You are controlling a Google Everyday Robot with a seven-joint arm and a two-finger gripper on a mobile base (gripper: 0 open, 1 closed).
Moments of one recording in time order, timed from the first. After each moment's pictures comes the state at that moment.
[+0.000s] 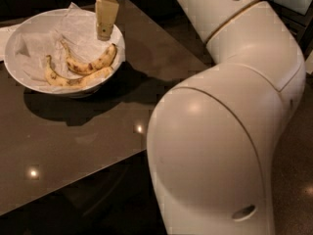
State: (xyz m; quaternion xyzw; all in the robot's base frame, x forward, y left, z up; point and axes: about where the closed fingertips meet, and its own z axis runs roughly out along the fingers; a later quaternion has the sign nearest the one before) arm 0.654 0.105 1.002 -0.72 0.66 0.04 0.20
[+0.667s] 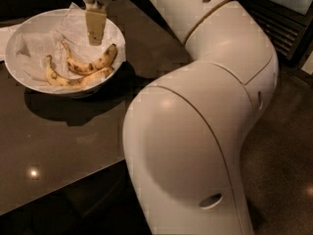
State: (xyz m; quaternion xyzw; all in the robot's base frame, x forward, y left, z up) arm 0.661 0.134 0.976 -0.74 0.65 0.02 0.17
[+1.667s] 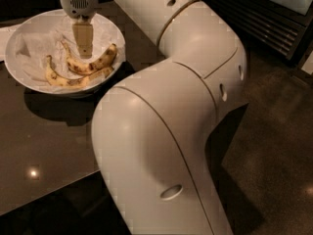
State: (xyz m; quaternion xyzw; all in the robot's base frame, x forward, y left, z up) arm 0.662 0.172 0.942 -0.78 0.62 0.00 0.12
